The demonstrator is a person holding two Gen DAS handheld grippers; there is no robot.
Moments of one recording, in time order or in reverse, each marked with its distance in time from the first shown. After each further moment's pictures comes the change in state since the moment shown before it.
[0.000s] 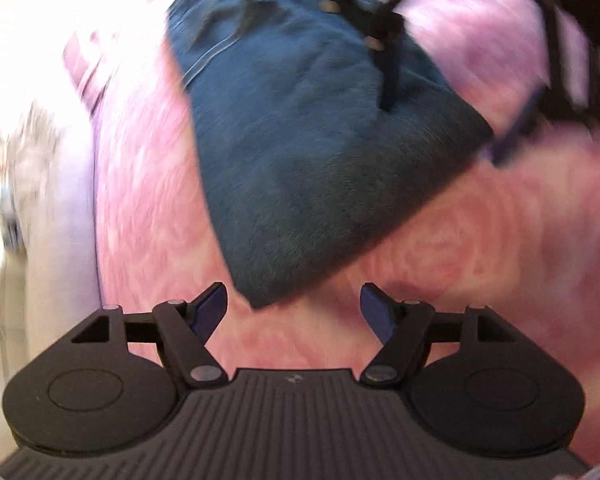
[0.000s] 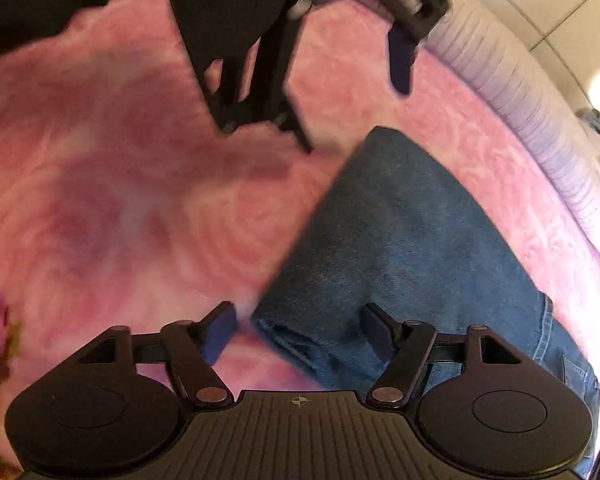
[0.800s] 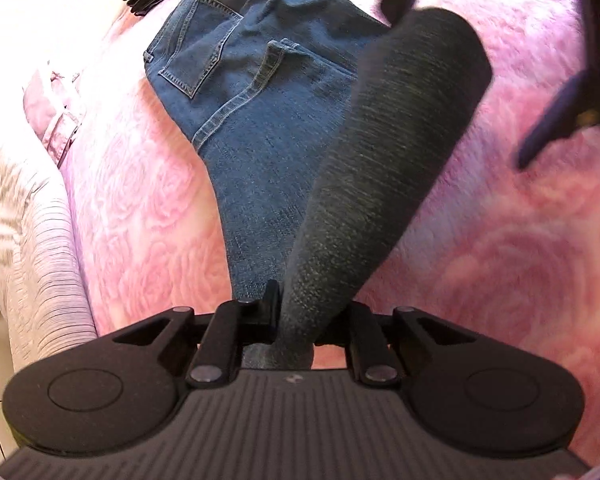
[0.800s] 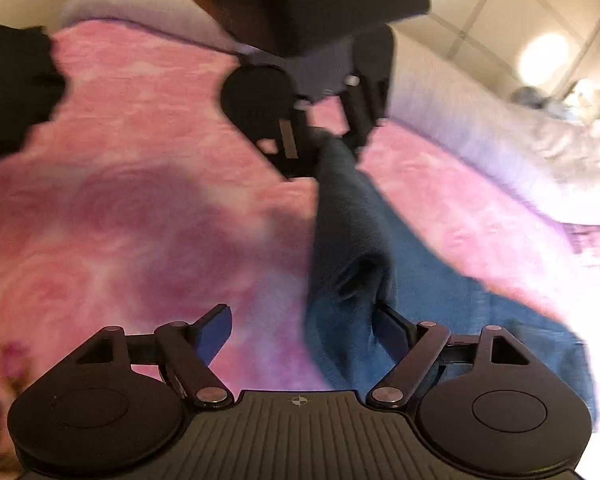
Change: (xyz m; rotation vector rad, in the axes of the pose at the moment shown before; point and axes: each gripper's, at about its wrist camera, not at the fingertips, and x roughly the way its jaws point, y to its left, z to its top) left arm 0.017 0.094 0.048 0.033 -0.079 -0.159; right arm -0.058 -0.044 -0.012 0.162 -0.150 -0.131
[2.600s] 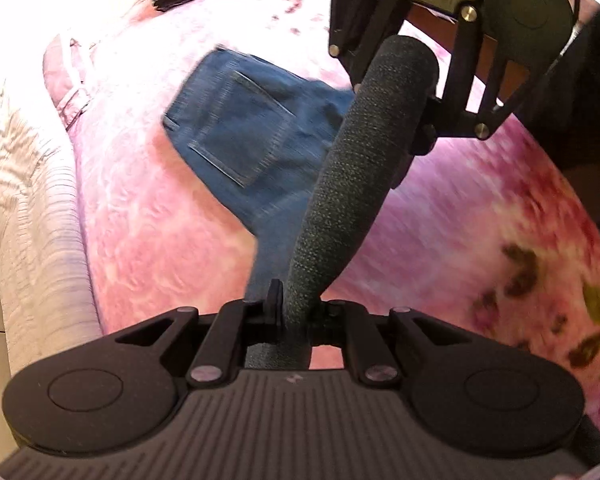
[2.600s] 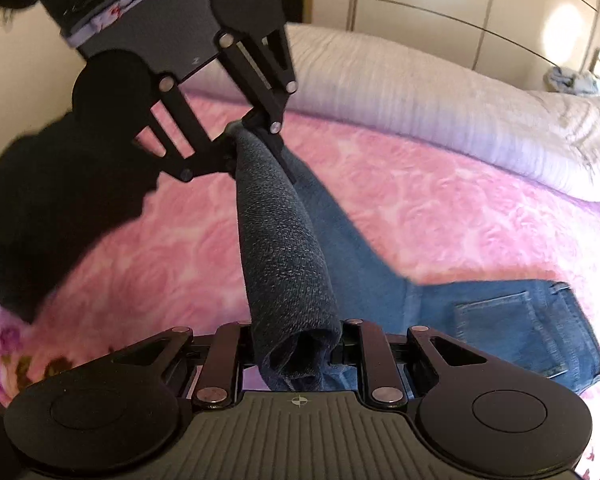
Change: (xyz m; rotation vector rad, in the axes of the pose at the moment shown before) left arm -0.173 0.004 0.070 -0.198 0.069 -0.104; right arm -0.130 -0.041 0.010 0.161 -0.084 0.323
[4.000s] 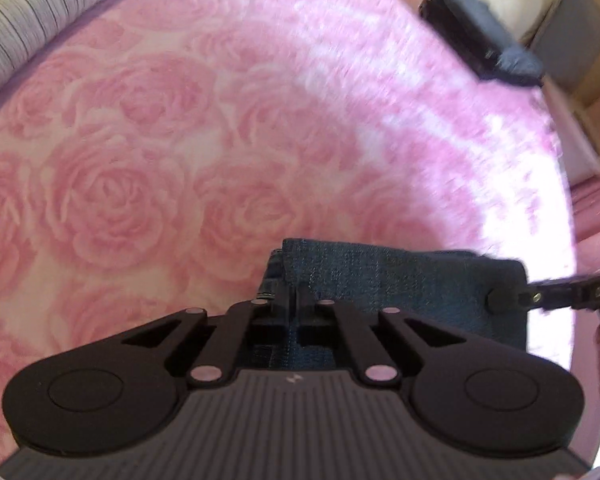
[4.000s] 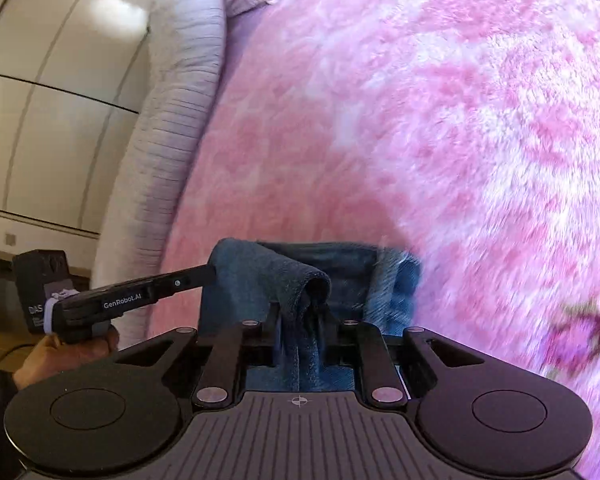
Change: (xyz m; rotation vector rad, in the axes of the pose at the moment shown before) left arm 0.343 0.286 0.141 -1.003 -0.045 -0.308; right arm 0.039 -0.464 -0.171 1.382 -0.164 0.066
